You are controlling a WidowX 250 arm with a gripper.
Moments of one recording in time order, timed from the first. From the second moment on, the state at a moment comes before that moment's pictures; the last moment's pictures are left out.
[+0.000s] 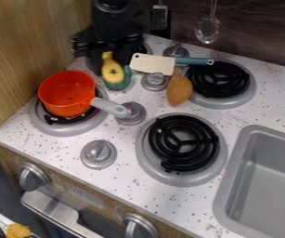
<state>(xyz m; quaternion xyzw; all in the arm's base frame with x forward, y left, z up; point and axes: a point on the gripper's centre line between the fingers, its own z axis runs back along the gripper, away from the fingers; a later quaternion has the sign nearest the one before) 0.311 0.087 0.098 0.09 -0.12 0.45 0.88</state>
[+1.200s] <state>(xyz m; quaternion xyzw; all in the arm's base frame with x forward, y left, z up) 0.270 0.127 0.069 0.07 -0.09 0.48 0.87</state>
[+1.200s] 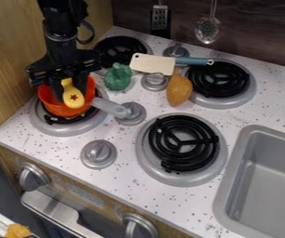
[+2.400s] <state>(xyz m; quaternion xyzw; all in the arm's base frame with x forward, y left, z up) 0.294 0.114 0.094 0.10 -0.11 0.44 0.88</state>
